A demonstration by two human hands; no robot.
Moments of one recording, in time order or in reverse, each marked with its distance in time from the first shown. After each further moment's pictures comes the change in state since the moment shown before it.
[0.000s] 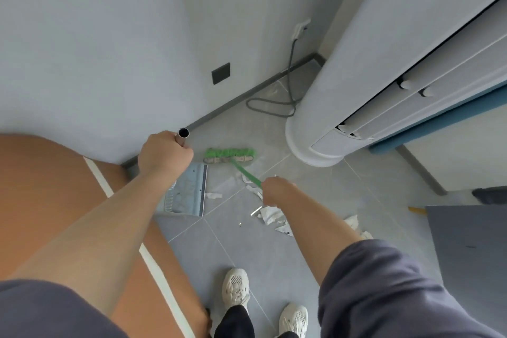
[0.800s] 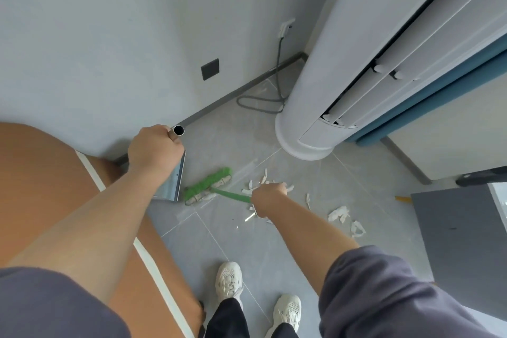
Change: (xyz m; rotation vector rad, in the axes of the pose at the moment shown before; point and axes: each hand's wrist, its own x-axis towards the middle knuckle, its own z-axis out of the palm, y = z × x) left_hand -0.042 -0.009 0.012 0.090 0.140 0.139; right_hand -0.049 0.008 0.056 -0.415 0.060 -0.068
